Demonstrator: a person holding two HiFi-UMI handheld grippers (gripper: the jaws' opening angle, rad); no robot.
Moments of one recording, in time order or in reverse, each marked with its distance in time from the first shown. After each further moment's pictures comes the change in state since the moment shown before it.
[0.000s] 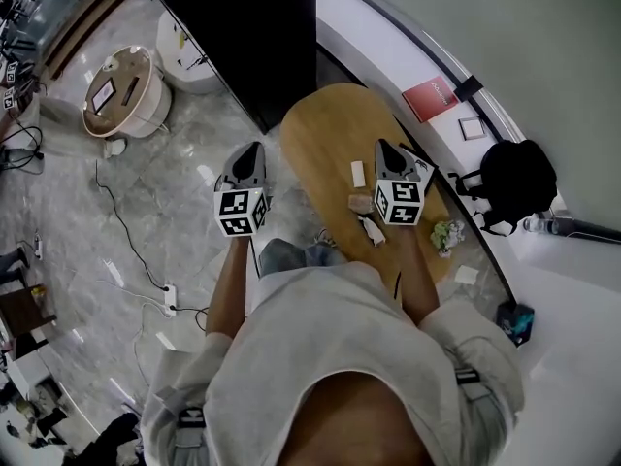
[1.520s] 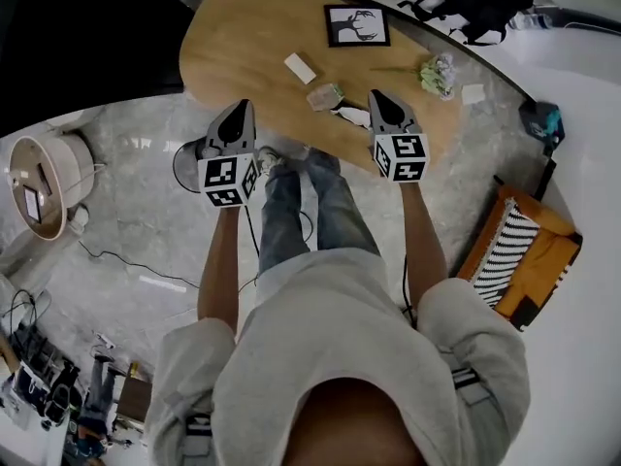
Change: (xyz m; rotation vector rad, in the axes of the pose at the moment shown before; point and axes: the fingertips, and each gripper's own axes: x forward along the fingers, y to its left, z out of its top) left arm 0.084 -0.130 -0.149 0.101 0.298 -0.604; right arm -0.110 -0.036 -0.204 0.290 0.268 -0.429
